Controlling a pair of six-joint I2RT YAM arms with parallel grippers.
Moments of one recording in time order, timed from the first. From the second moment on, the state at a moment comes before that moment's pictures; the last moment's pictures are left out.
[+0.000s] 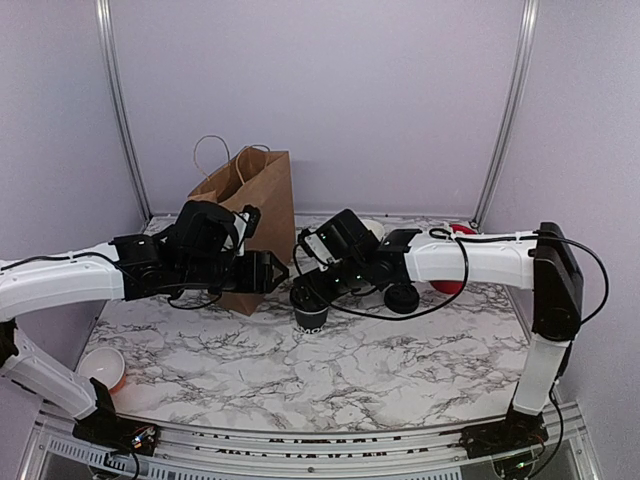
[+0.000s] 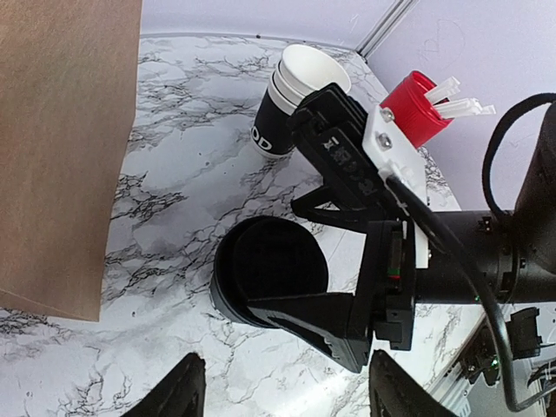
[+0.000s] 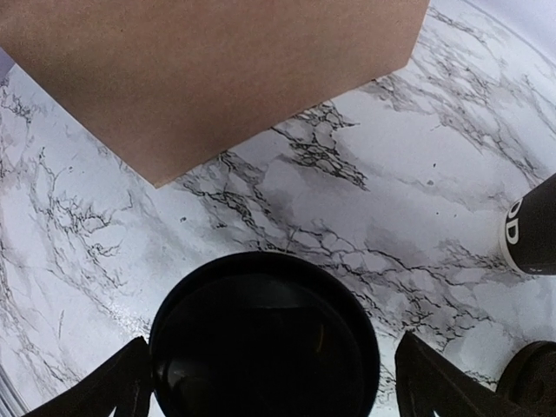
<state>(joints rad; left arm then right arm) -0.93 1.36 1.08 -0.32 -0.10 -0.61 0.93 1.86 1.43 -0.40 0.08 0.25</state>
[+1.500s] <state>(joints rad) -0.88 1.32 1.12 -0.31 -0.12 -0.61 0.61 1.19 0.81 -0.54 0.24 0.38</state>
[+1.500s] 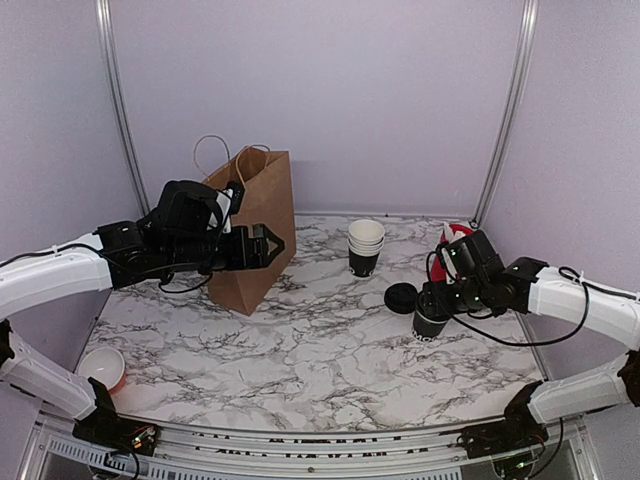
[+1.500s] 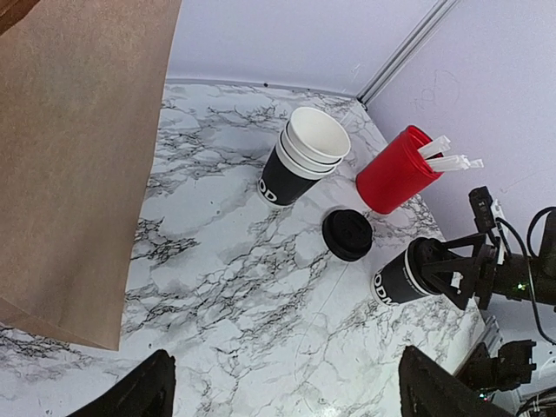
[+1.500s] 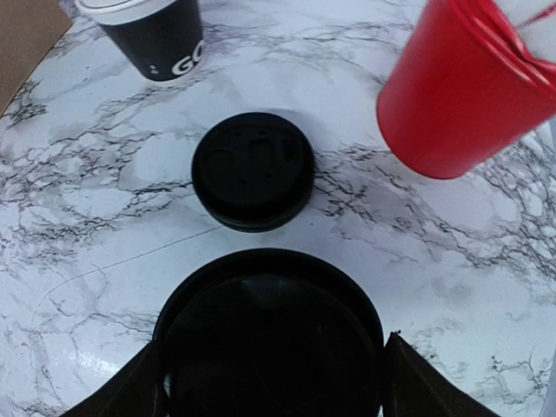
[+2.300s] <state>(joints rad) -0.84 1.25 1.34 -0.41 -0.09 -0.56 0.53 1.07 0.87 -0.67 0.25 0.41</state>
